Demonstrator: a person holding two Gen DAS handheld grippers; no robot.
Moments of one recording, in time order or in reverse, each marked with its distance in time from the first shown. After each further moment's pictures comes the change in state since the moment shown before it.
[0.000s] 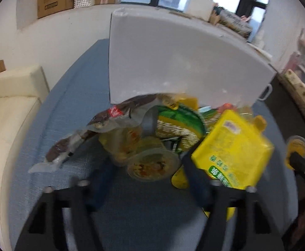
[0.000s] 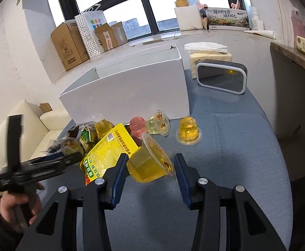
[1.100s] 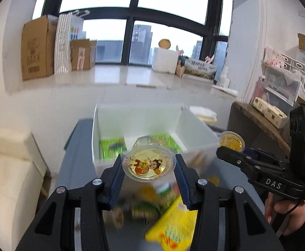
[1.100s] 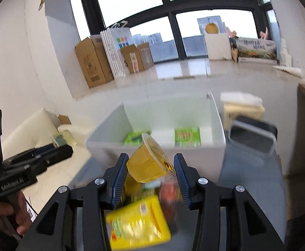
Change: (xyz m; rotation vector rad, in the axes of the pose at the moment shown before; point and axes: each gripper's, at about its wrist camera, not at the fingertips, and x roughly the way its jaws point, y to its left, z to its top) left arm -0.113 -0.031 0.104 0.153 -0.336 -0.145; right arm 0.004 0.043 0.106 -0.110 -0.132 0.121
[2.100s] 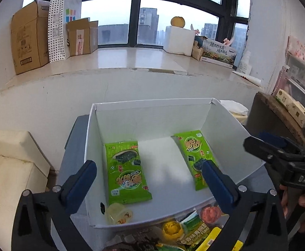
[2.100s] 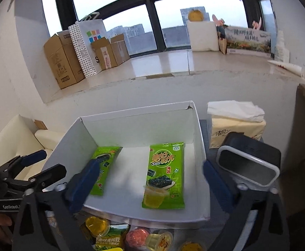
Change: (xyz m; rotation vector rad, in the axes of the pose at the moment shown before) left arm 0.109 0.027 0.027 0.000 0.151 0.070; right arm 0.080 -0.048 0.051 0.046 0.065 -0.121
